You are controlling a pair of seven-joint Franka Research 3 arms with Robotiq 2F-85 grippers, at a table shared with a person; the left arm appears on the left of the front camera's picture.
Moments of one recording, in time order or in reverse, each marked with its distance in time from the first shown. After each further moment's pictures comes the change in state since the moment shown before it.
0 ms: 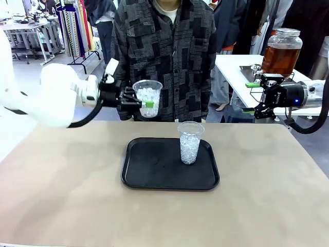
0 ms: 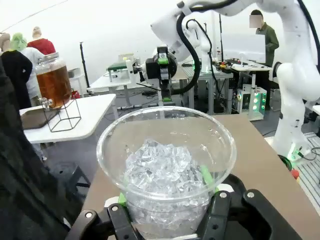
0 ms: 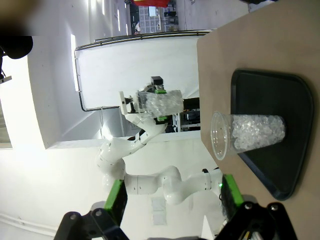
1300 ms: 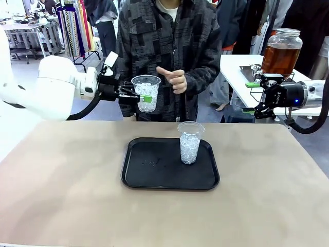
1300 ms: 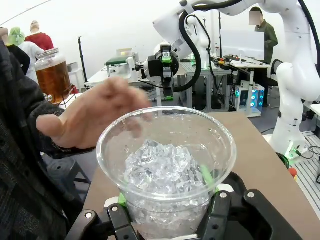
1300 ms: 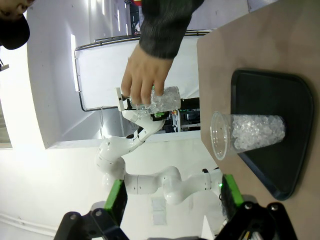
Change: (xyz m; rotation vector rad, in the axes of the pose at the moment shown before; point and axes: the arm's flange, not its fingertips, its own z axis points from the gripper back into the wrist) left arm 0.007 0.010 0.003 -0.012 0.028 0.014; right arm 0.000 0.000 0.000 0.000 0.000 0.000
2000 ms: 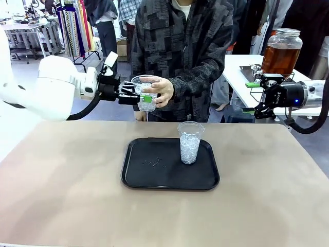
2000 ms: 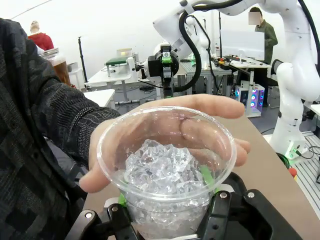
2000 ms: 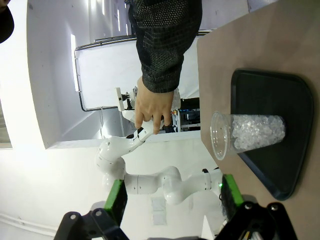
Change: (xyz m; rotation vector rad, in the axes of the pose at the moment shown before) left arm 0.000 0.000 0.000 0.000 0.000 0.000; right arm 0.000 0.000 0.000 0.000 0.000 0.000
